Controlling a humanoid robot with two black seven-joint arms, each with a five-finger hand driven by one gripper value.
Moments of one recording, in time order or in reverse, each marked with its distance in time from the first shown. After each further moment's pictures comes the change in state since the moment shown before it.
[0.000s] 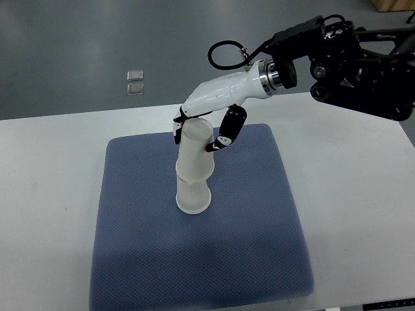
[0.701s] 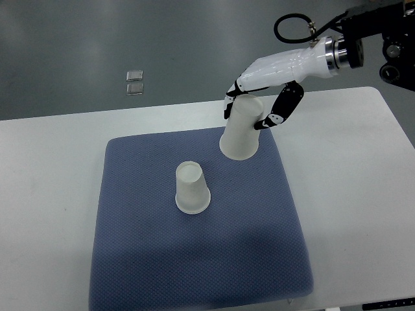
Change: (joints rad) left arm 0.000 0.000 0.000 0.000 0.000 0.000 0.000; right arm 0.028 -0.240 0.000 0.105 0.003 0.018 0.024
